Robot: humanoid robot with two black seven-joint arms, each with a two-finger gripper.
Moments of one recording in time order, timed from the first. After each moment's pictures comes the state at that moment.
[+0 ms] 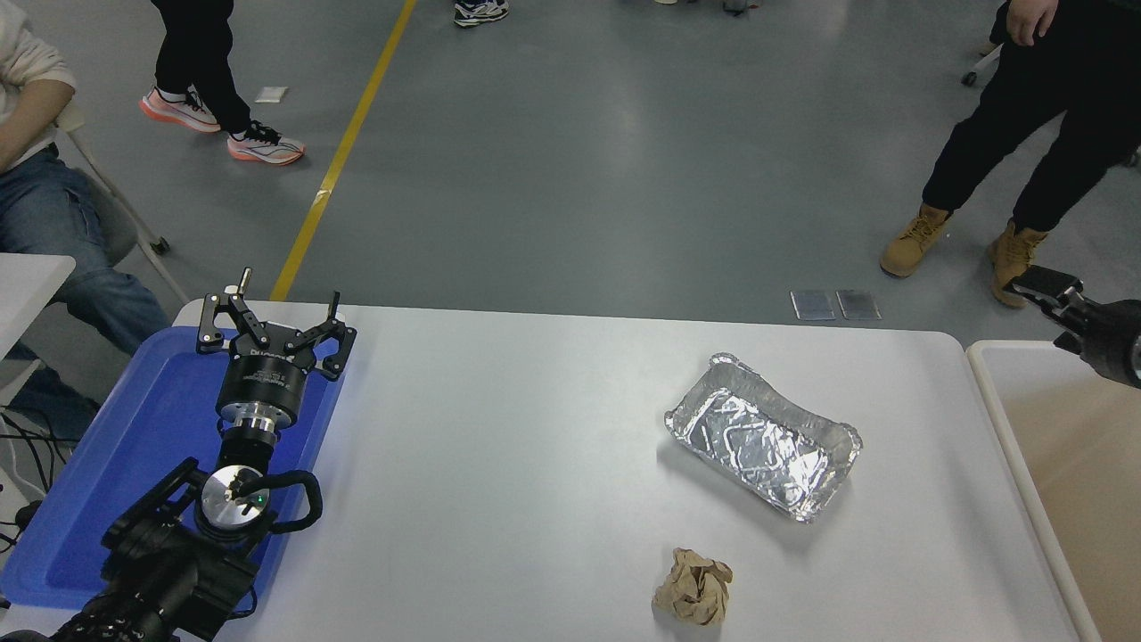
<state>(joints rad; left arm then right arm) -0.50 0.13 -1.12 -0.54 -0.09 -0.62 -0.36 1.02 -0.88 -0.05 0.83 -0.64 0.18 0.07</state>
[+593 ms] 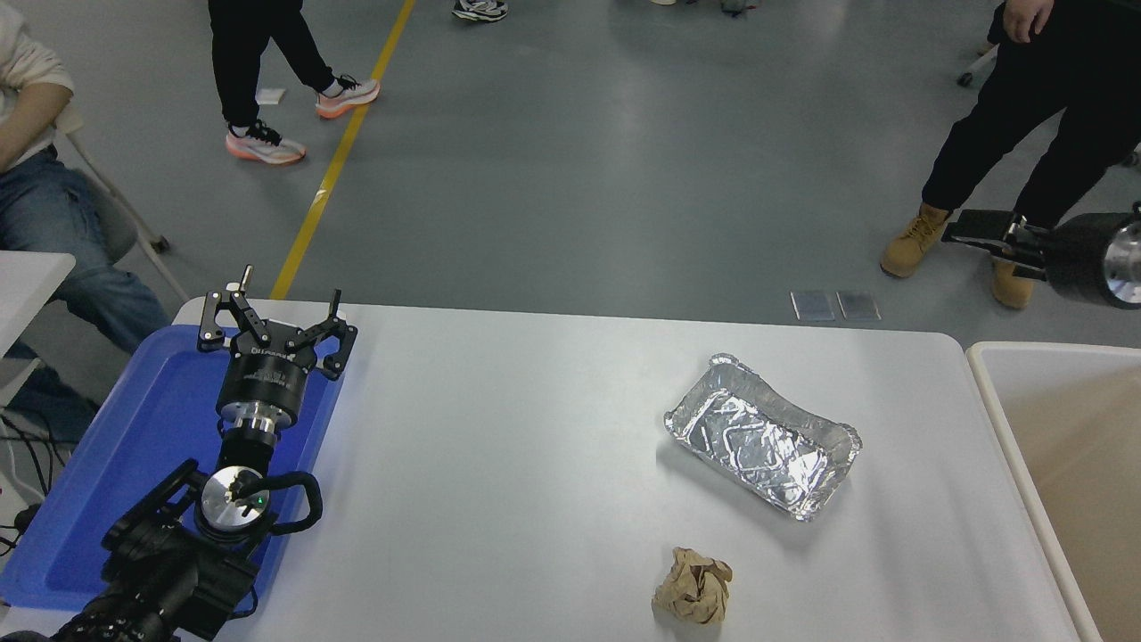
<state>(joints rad) -0.50 0.13 -1.12 -0.54 -0.09 -0.62 -0.36 1.73 -0.84 -0.83 1.16 -0.64 0.19 0.04</state>
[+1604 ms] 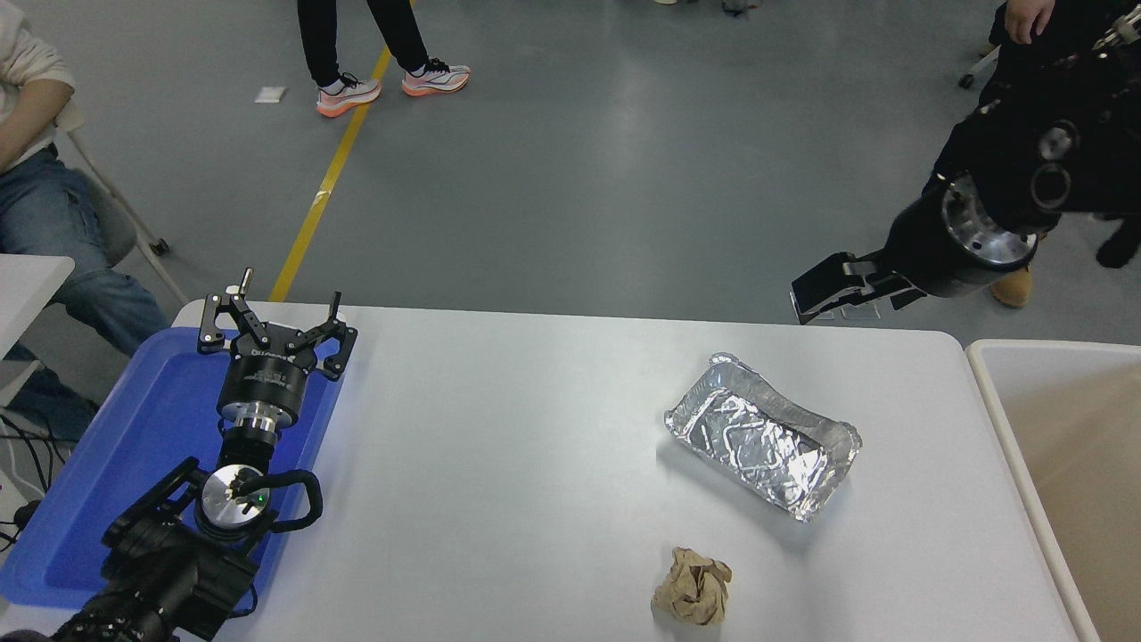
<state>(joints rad) -0.50 0.13 -1.12 -0.54 -0.09 -0.62 -0.36 2.27 -0.29 -1.20 1.51 -0.25 0.58 0.05</state>
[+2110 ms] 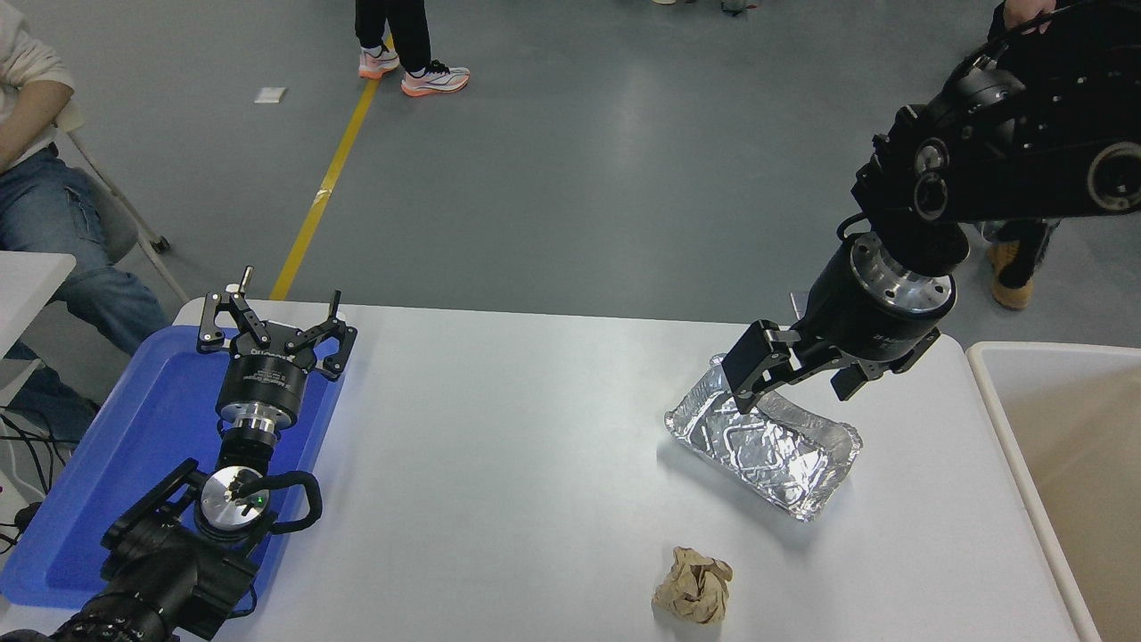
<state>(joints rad) -0.50 0.13 -1.12 -0.54 -0.09 -0.62 -0.36 2.27 -0.18 -1.24 1.52 -0.15 0.71 0.05</state>
